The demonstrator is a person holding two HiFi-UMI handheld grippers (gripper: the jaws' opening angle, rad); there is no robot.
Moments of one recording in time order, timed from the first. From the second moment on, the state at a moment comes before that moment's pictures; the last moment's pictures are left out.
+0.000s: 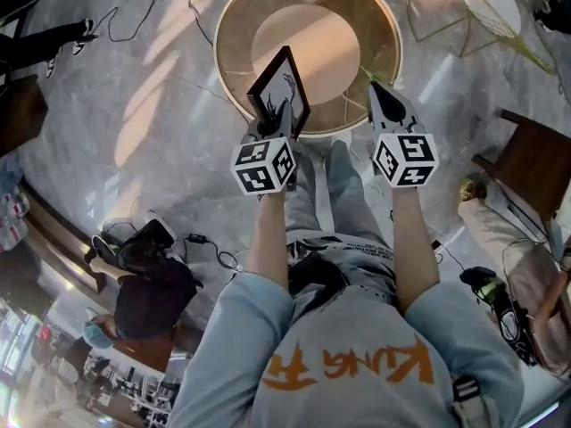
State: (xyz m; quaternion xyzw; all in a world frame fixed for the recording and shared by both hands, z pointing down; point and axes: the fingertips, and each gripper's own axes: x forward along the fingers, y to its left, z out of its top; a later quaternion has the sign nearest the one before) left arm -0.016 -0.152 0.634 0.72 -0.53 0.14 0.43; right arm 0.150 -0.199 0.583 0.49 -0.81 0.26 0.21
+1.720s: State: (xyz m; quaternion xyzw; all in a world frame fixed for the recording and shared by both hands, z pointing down) left arm 0.003 -0.200 0.836 0.73 -0.38 0.07 0.56; right arm 0.104 -0.170 0.811 0.47 -0.77 0.35 0.24
